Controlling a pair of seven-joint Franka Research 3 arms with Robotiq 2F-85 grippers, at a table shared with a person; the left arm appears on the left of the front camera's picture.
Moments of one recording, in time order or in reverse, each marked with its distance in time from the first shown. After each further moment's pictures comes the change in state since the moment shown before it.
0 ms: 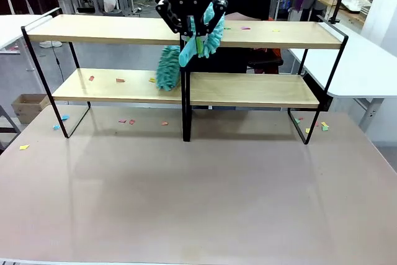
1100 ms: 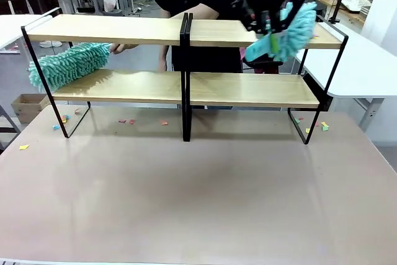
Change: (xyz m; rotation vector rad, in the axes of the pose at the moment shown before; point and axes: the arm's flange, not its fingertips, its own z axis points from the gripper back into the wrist) left arm 0.020 -0.119 0.008 -0.236 0.085 -0.359; right arm 0.000 0.000 0.000 0.000 0.000 0.000
